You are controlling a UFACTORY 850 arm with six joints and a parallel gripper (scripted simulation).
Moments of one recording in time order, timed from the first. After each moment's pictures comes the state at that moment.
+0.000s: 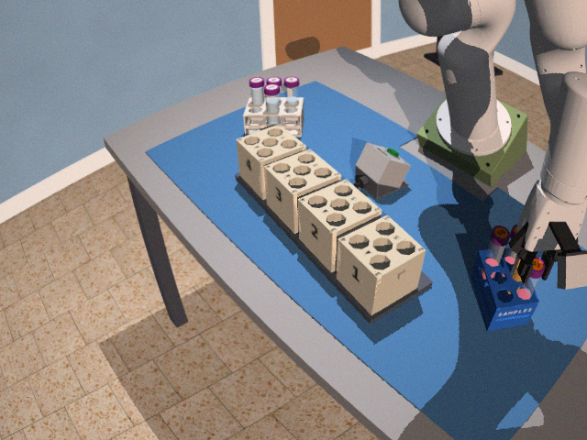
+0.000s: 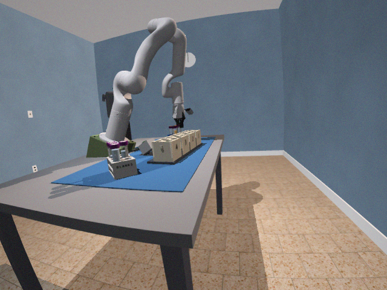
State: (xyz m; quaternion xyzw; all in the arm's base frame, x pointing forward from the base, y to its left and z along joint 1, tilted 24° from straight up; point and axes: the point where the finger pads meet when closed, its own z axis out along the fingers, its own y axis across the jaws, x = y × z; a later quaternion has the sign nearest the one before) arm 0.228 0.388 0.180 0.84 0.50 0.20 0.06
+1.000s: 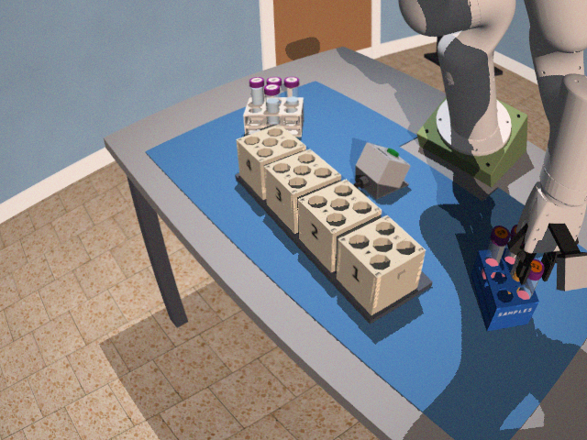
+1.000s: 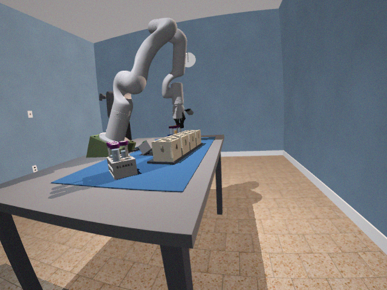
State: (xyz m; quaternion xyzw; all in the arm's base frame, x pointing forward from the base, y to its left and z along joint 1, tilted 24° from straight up) arm 0.229 0.388 0.177 0.84 0.50 0.20 0.06
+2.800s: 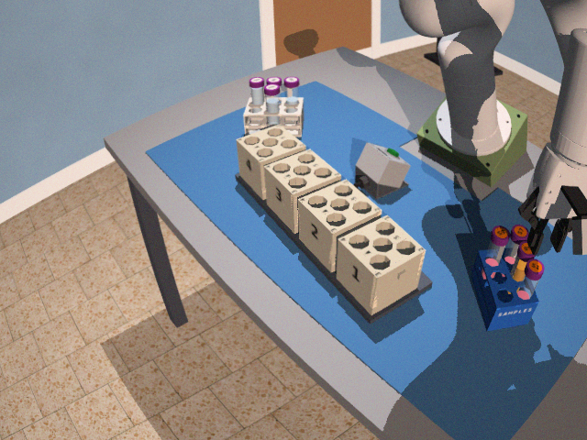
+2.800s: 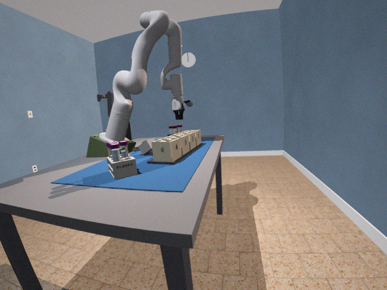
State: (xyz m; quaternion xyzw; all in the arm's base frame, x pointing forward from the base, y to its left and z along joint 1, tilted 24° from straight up) arm 0.204 0.382 0.236 0.84 0.50 0.20 0.06
